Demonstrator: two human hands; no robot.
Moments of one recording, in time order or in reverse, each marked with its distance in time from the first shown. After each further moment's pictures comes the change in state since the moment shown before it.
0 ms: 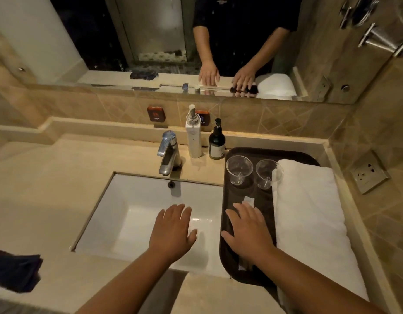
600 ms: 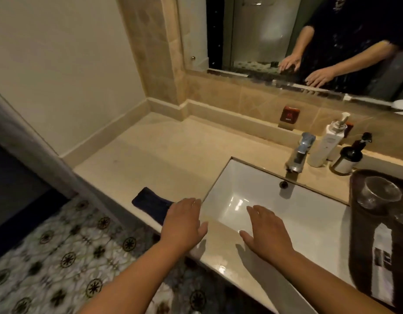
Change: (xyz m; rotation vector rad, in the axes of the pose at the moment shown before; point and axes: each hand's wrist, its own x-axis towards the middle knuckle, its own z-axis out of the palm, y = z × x) left_hand -0.187 -0.240 -0.031 -0.039 0.126 -0.329; right_hand 0.001 -0.274 0.039 -0.006 -0.032 -0.288
